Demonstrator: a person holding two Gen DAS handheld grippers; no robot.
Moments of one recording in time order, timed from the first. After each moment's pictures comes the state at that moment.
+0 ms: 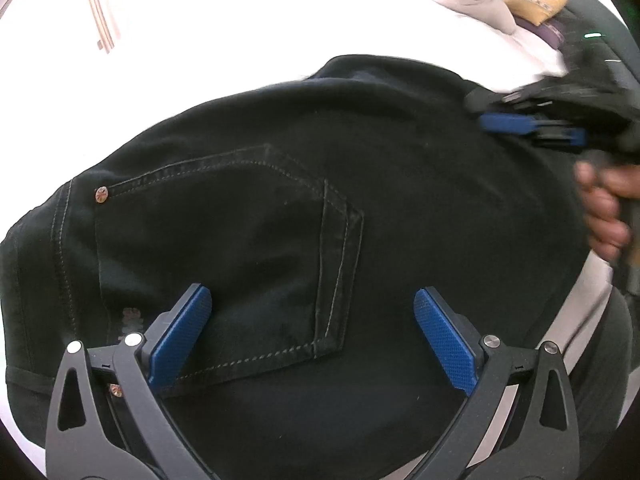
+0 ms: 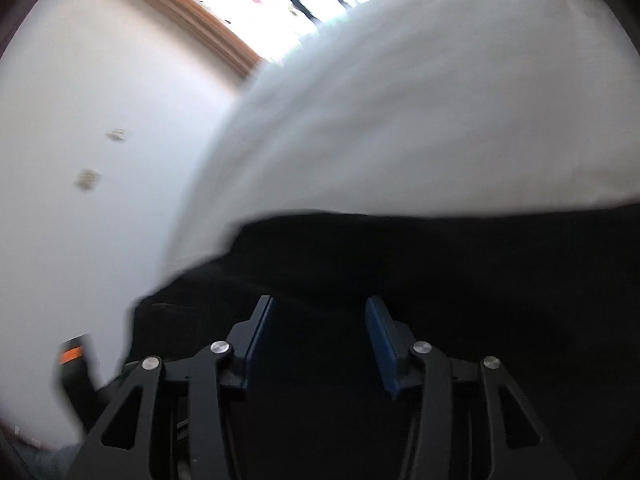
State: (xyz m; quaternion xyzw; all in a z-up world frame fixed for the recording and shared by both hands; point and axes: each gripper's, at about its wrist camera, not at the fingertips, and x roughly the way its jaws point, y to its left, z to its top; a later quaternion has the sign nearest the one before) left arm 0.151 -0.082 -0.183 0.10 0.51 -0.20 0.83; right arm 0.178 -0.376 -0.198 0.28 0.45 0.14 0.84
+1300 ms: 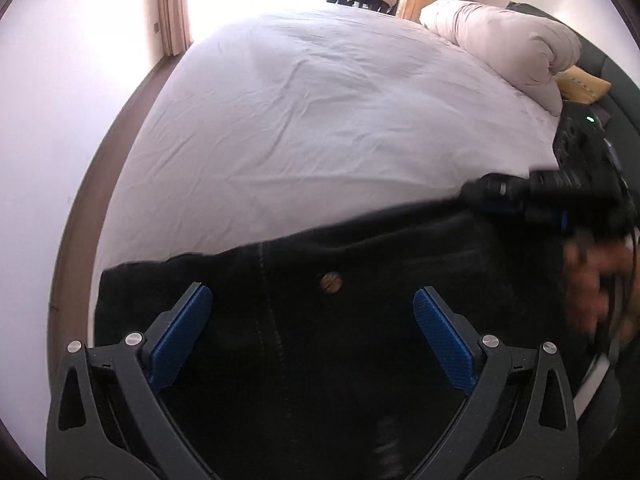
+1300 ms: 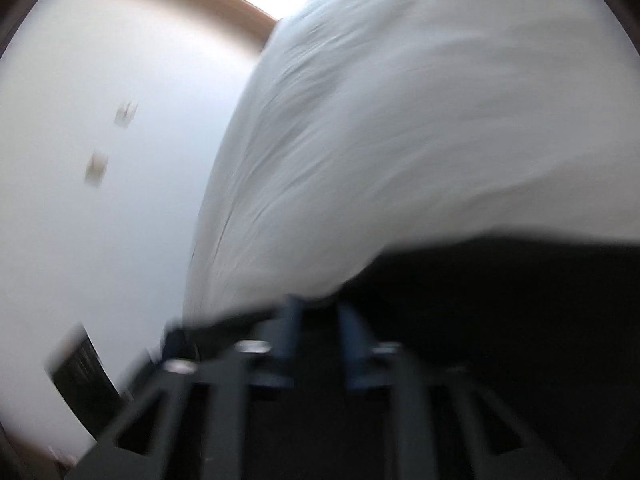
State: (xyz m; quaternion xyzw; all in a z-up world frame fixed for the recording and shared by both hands) left arm 0.198 0.072 -0.168 0.01 0.47 -0.15 0.87; right arm 0.275 -0.243 -0.213 0.34 0.48 0.20 0.79
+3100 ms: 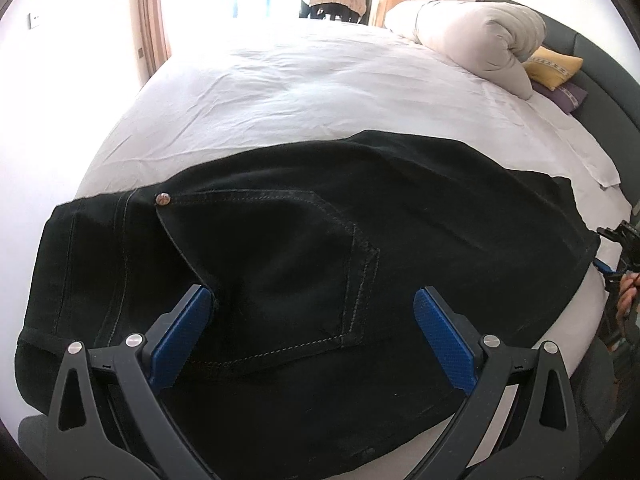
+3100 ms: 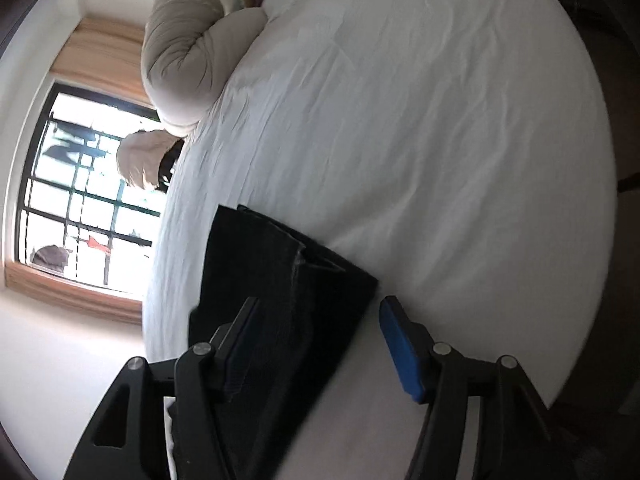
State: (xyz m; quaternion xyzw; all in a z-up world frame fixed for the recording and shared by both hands) left arm 0.112 -0.031 -0.142 0.03 0.45 -0.17 0.88; right arm -0.051 -0.609 -0.234 0.58 0.24 -0.21 0.75
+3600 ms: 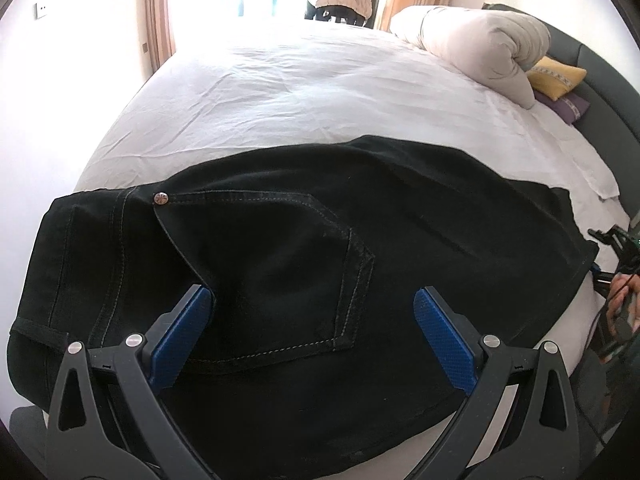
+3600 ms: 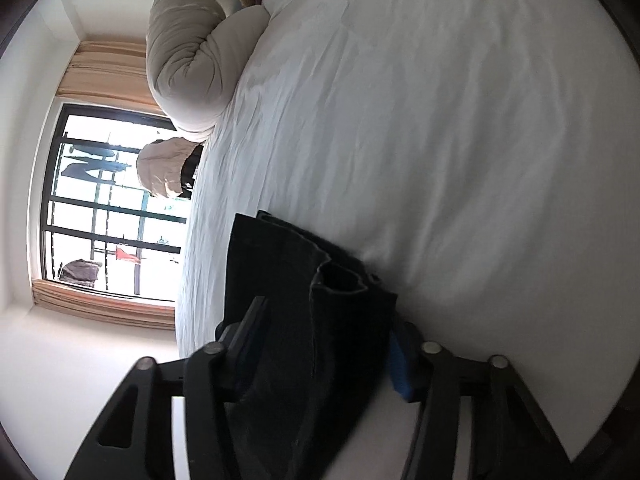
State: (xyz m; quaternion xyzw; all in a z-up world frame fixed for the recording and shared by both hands) left arm 0.121 -0.039 -0.144 0.01 0.44 -0.16 0.88; right arm -0.043 -0.627 -0.243 0.61 0.21 -0.16 0.74
